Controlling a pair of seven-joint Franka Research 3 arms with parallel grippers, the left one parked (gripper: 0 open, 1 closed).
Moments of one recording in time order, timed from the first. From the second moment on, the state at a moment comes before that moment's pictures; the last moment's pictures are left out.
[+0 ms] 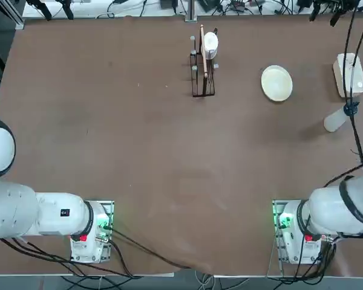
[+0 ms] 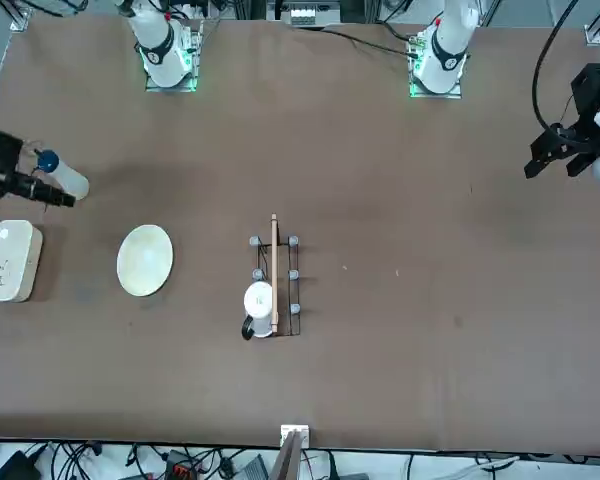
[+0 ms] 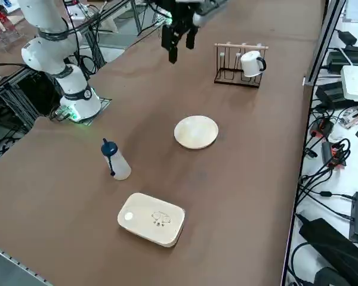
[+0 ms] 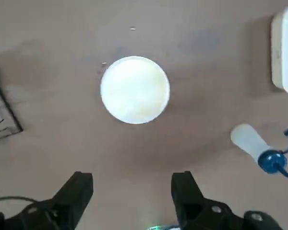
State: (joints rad) arm -0.10 0.20 0.07 -1.44 0.04 1.48 0.17
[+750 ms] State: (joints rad) arm -0.05 0.03 0.07 -1.59 0.04 1.56 -0.11
